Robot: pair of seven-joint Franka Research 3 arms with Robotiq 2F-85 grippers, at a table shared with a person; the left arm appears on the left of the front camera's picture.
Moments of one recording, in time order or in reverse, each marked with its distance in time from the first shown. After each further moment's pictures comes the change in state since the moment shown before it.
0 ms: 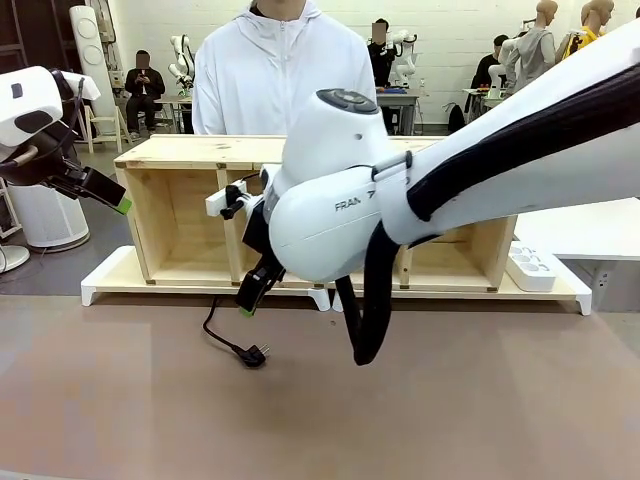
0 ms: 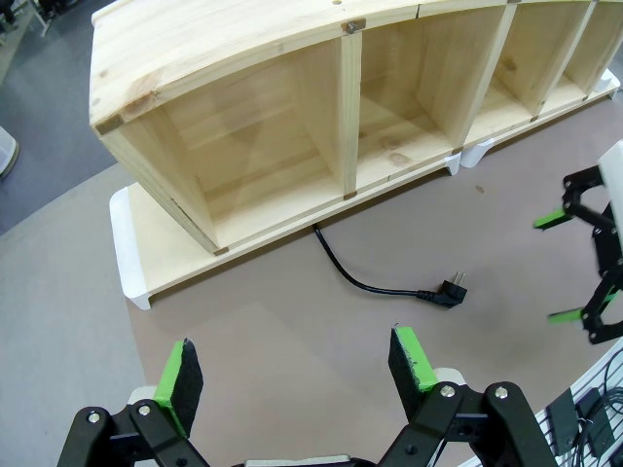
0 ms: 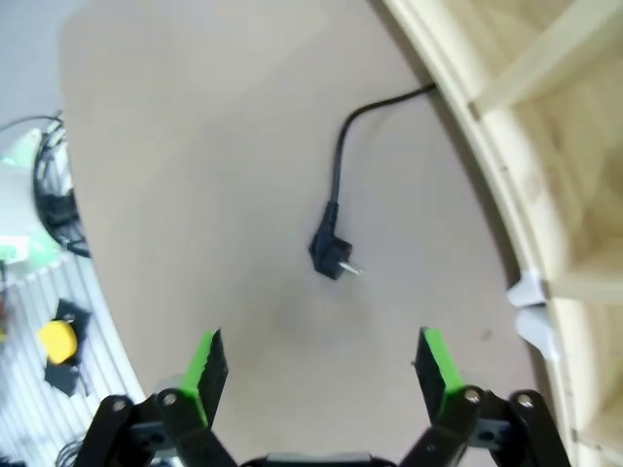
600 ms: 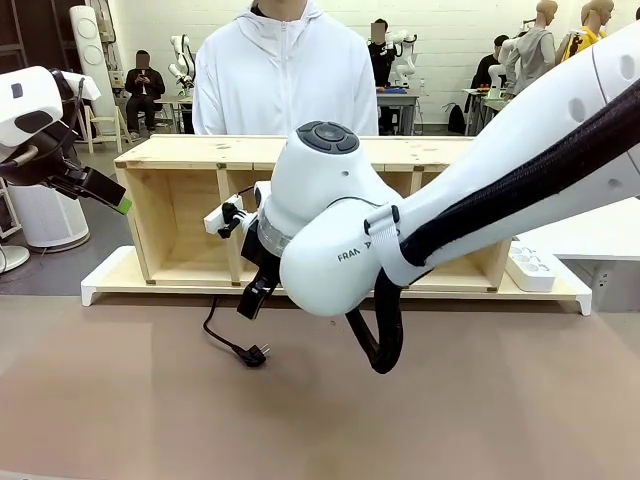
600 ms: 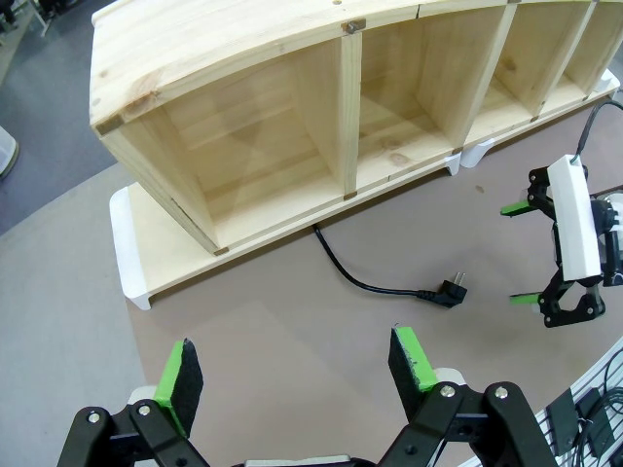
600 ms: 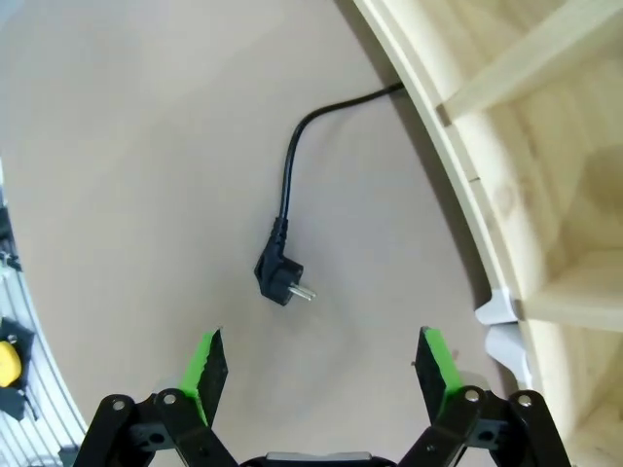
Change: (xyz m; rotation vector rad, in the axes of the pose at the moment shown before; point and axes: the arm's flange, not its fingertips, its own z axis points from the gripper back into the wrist) left arm 0.000 0.000 0.000 0.000 0.000 0.000; right arm -0.001 -0.010 -0.039 -0.122 0.003 0.030
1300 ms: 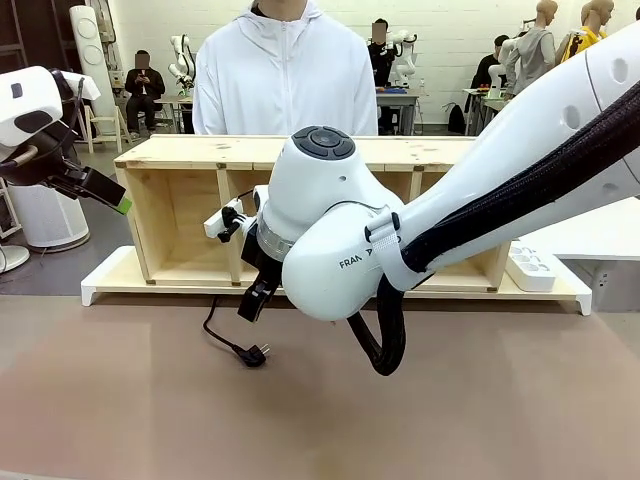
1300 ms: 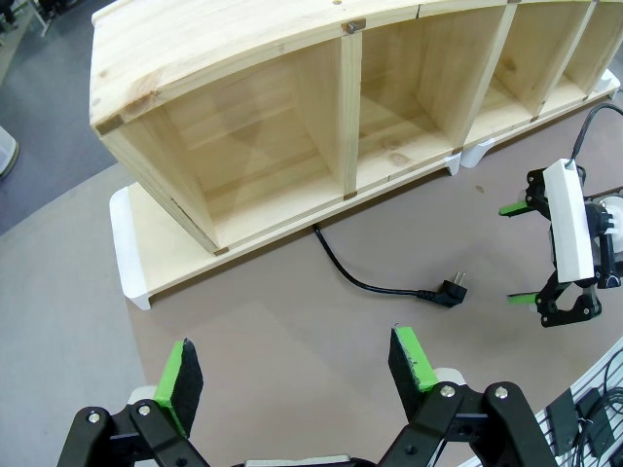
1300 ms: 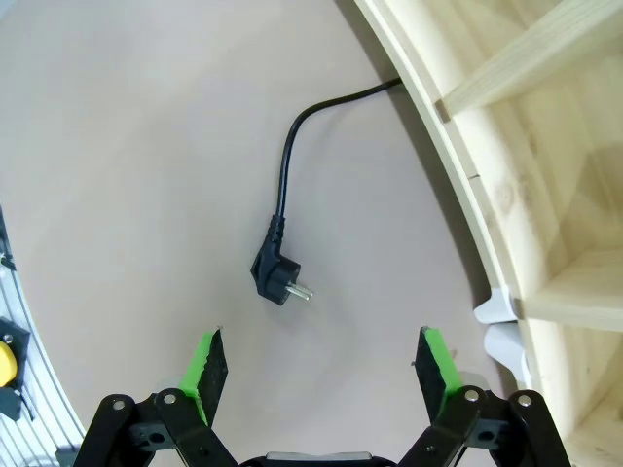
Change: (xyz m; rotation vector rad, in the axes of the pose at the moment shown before) left arm 0.000 0.000 0.000 0.000 0.000 0.000; right arm 0.000 0.000 -0.002 -0.005 0.002 0.002
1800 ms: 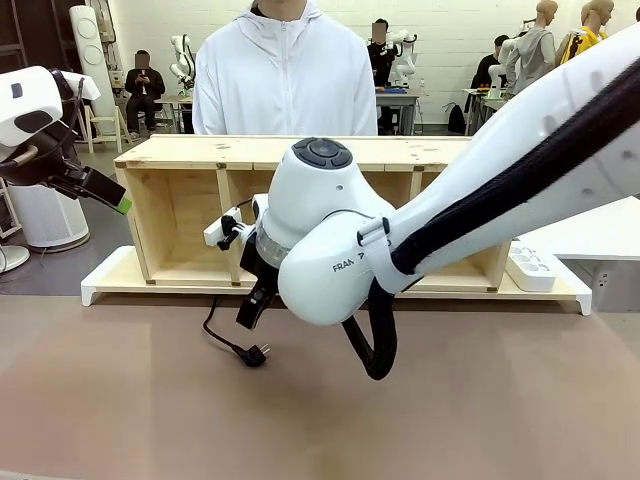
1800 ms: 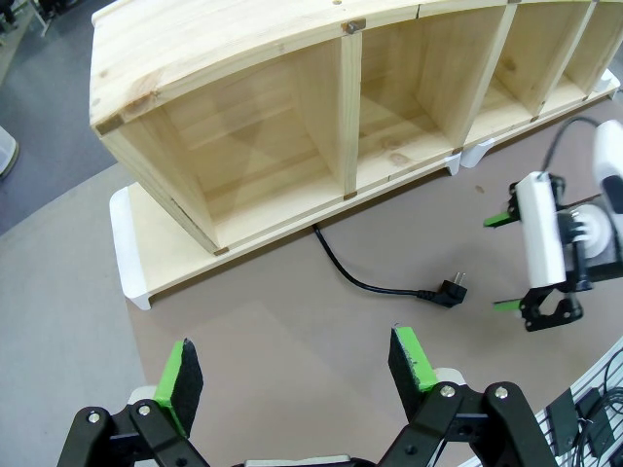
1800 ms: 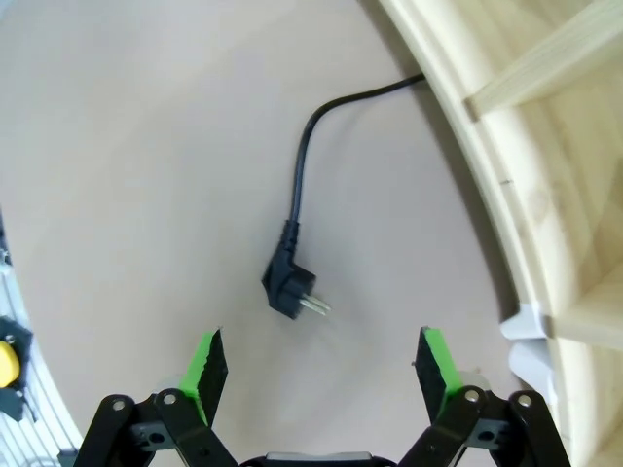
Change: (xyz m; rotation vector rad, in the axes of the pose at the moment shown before) left arm 0.000 0.000 0.000 0.000 0.000 0.000; right arm -0.002 0.000 -0.034 0.066 0.011 0.004
